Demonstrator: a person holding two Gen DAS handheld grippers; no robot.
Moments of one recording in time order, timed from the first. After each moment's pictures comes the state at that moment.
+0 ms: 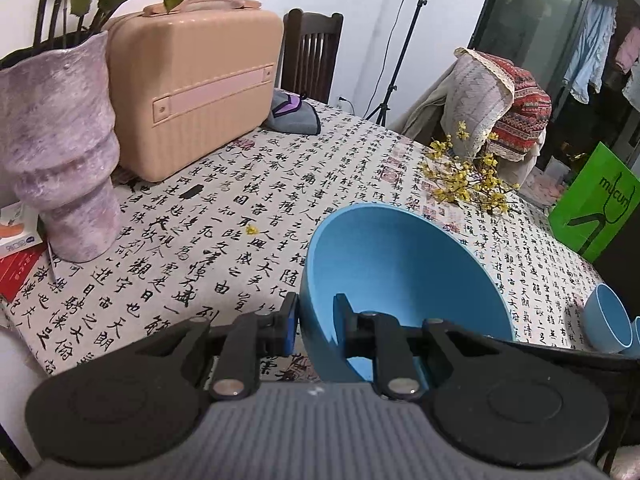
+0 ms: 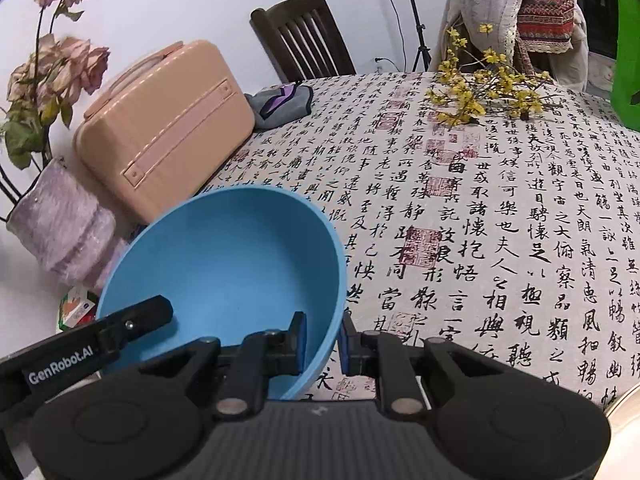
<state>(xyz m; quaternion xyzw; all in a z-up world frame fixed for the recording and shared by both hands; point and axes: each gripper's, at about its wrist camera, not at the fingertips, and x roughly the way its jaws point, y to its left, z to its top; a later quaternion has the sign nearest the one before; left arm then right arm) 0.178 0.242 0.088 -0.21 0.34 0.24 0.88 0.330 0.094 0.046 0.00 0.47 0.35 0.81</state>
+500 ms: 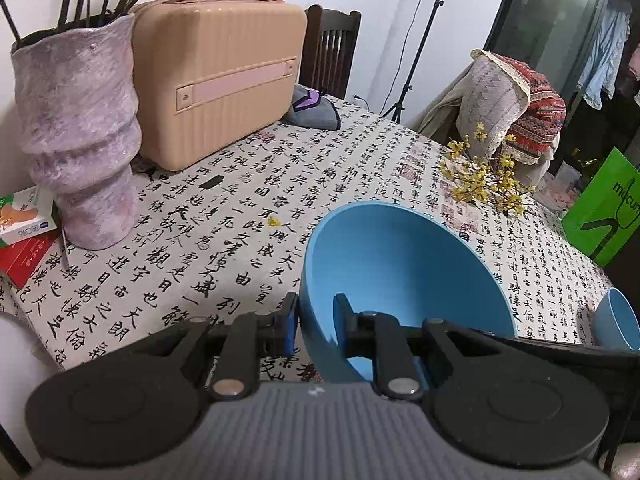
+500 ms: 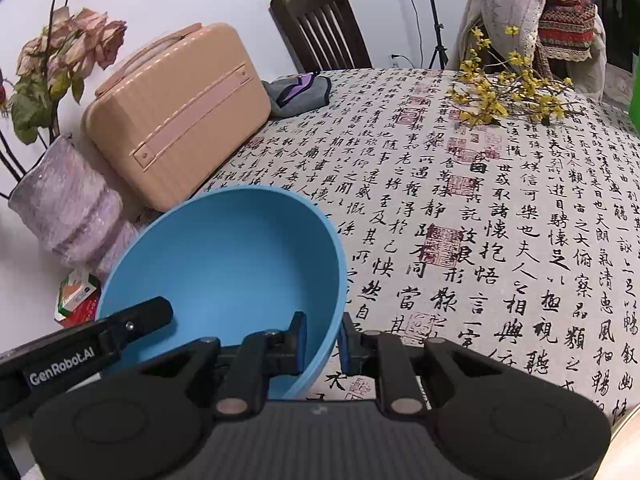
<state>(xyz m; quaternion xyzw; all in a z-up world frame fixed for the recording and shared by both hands) 0.168 0.252 0.079 -0.22 0.34 0.26 0.87 0.327 0.113 0.039 -0.02 0.47 0.37 0.80</state>
